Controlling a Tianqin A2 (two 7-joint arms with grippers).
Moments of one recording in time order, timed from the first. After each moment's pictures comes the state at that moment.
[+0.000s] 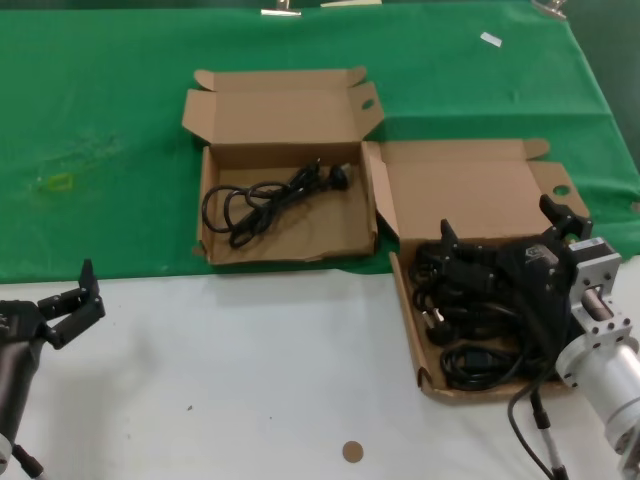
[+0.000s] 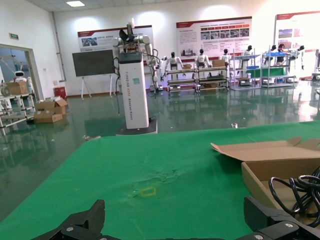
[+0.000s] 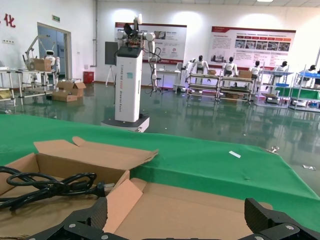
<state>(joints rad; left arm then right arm) 0.00 -0.30 1.60 -1.60 -1.80 0.00 0.00 0.04 0.30 -1.62 1.57 1.78 -0.02 0.00</state>
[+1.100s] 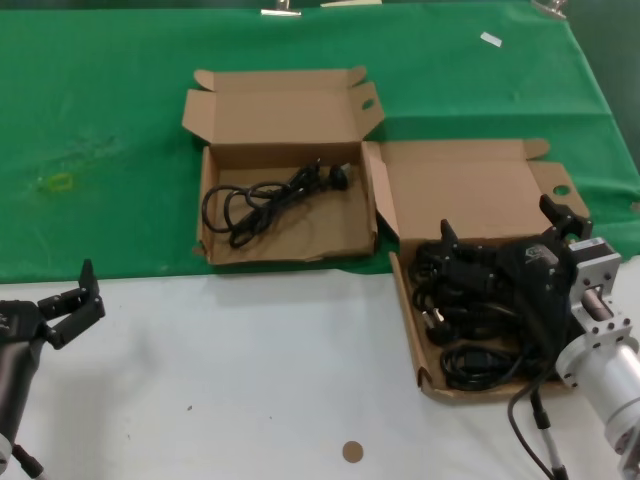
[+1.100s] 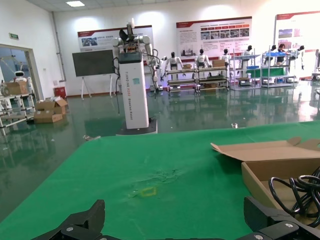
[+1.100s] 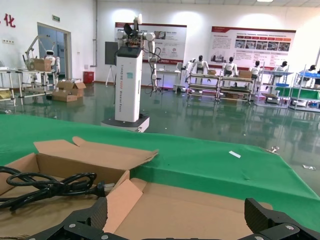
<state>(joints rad) 0.00 -0.30 1.60 -1.60 -1.80 0.00 0.00 0.04 0.30 -1.62 1.57 1.78 -0.02 0.00</state>
